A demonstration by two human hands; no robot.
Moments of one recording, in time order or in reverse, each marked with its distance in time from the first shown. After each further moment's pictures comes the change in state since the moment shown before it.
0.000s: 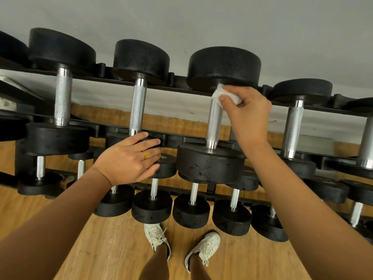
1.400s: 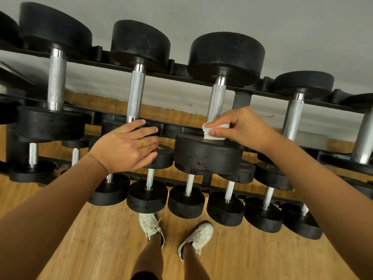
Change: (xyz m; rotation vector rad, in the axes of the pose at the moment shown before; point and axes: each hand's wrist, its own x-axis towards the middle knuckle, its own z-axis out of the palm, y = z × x) left_hand 0.000 0.001 0.000 -0.014 0.024 -0.016; right_hand -0.006 0.030 -0.027 -0.169 -0.806 -0.153
